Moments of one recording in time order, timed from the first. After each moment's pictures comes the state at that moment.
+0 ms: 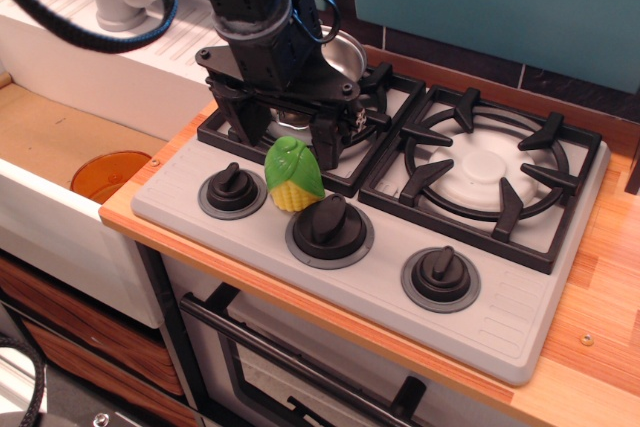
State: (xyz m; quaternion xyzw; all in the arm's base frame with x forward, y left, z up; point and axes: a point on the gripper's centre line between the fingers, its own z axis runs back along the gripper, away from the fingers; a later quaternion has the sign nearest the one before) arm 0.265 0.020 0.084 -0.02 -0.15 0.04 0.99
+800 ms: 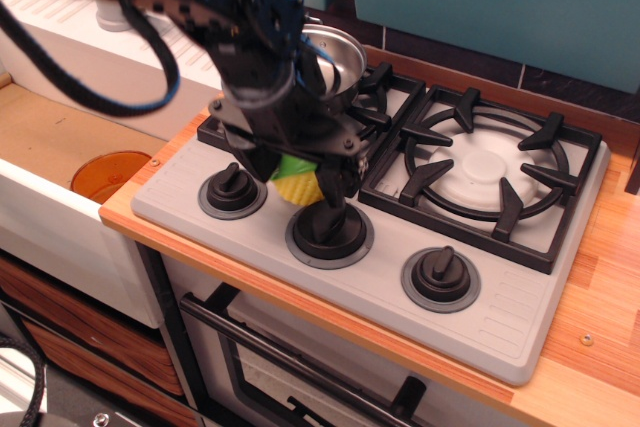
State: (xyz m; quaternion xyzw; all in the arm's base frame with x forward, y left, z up) arm 0.268 0.018 0.044 -0.02 -0.19 0.03 0.98
